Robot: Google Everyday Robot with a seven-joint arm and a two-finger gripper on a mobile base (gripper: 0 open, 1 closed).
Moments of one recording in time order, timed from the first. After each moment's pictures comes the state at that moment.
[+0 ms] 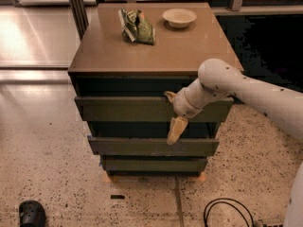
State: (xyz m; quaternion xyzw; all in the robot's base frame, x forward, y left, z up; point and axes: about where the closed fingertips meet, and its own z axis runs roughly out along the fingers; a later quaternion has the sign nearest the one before) arm 0.614 -0.069 0.651 -0.69 0.66 0.16 0.25
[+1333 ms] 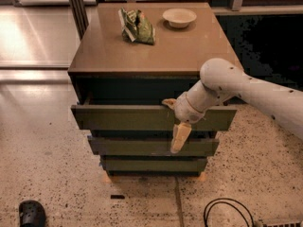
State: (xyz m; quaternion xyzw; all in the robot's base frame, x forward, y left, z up) arm 0.569 -0.066 0.664 -0.72 0.63 0.18 0.22
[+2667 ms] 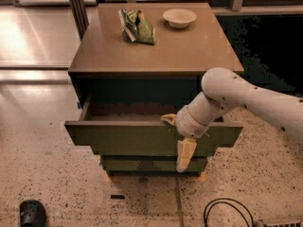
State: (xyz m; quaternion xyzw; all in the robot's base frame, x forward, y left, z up) arm 0.505 -0.065 0.660 -0.75 0.60 0.22 0.19
